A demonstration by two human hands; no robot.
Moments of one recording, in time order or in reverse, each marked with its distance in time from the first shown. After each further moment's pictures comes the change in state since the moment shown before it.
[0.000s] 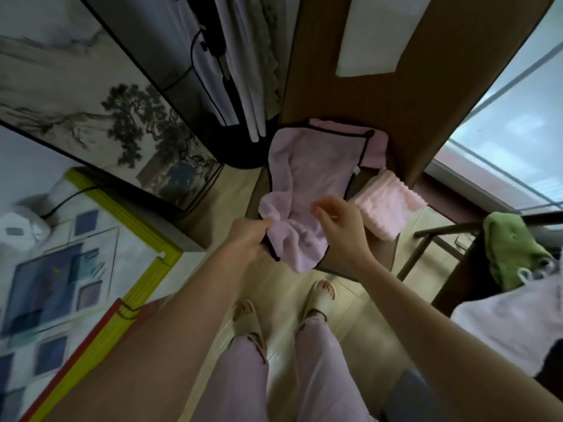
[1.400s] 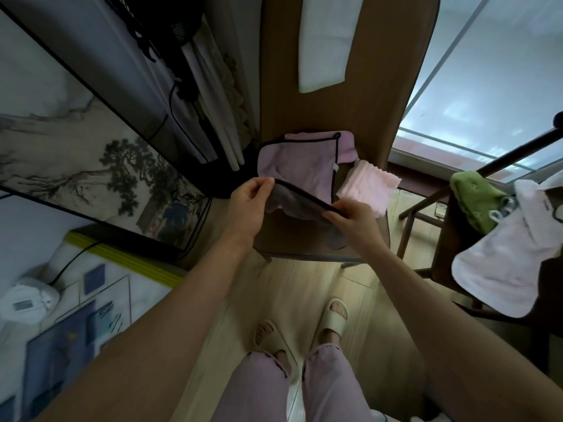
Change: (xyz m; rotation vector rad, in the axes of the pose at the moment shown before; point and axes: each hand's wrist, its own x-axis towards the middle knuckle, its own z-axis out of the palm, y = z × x) left_hand -0.044 0.028 -0.050 0.119 -0.254 0.840; right_hand -0.066 -0.034 0.007 0.031 0.183 0.111
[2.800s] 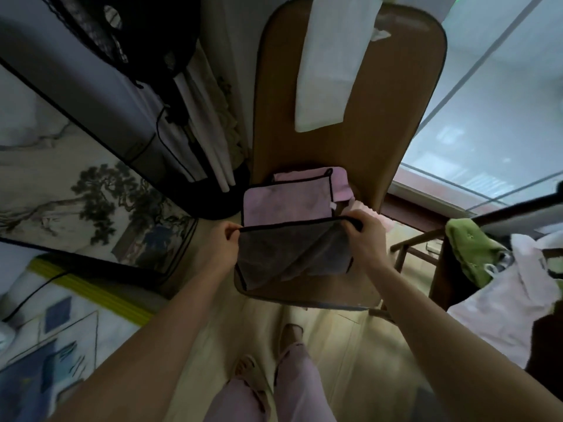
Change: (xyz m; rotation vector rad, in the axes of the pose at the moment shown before) left_hand 0.093 -0.049 -0.015 0.556 0.093 -0.225; right_hand 0.098 0.003 -0.034 -0.180 0.222 0.064
